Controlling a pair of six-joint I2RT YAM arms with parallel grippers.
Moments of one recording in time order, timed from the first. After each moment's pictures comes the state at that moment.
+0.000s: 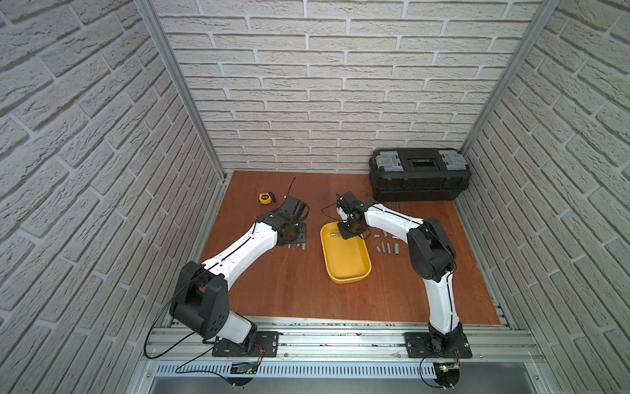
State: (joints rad) left arm -0.49 1.48 1.14 -0.75 -0.09 -0.46; right arm 0.53 2.14 1.65 -0.78 0.03 0.20
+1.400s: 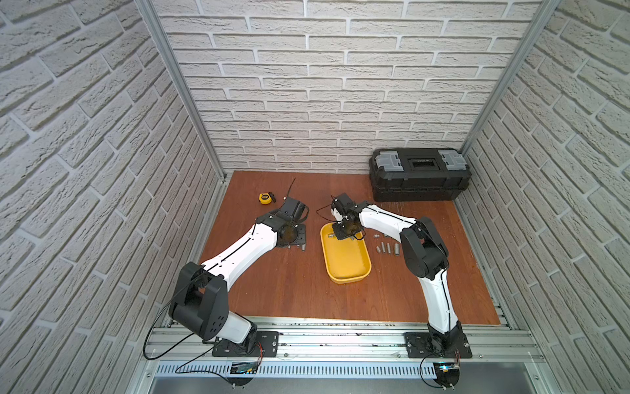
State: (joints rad) left arm -0.49 1.47 1.12 -0.75 -0.09 -0.47; right arm 0.55 2.20 1.69 -0.75 -0.01 0.19
